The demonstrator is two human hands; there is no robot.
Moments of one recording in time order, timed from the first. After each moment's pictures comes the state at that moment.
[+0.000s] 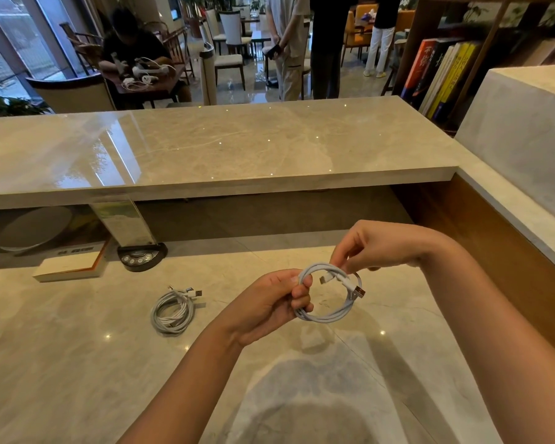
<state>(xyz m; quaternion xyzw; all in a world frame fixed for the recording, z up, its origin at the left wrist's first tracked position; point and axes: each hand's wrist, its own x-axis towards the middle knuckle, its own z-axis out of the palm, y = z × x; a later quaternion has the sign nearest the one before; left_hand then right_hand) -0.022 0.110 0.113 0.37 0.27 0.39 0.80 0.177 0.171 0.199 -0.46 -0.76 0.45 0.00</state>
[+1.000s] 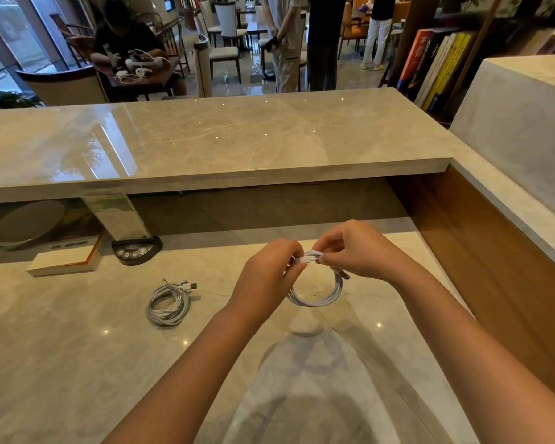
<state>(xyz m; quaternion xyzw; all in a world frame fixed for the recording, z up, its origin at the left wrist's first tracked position) -0.005 0.120 0.113 0.76 0.55 0.33 0.11 0.156 0.155 0.163 -0.56 -0.75 0.32 0.13</state>
